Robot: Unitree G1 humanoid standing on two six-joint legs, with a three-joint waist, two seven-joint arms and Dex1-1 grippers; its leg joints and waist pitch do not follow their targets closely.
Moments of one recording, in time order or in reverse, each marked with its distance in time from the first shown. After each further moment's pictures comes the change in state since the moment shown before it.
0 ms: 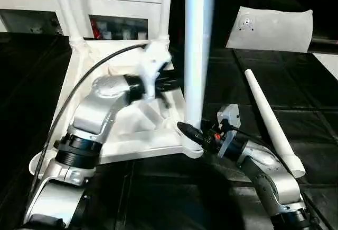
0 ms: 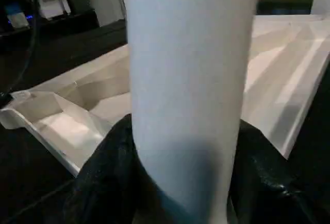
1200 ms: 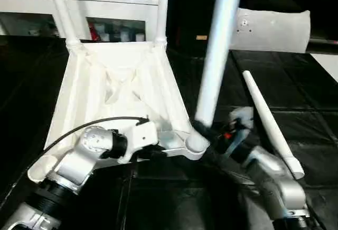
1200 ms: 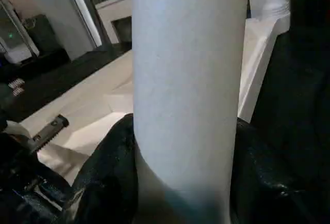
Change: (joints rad) left arm 0.330 0.227 -0.174 0.111 0.219 -0.288 -0.257; right arm 0.035 0.048 -0.112 0.003 0.095 0.033 -0.035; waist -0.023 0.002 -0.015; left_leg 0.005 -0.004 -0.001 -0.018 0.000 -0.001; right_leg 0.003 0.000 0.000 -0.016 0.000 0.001
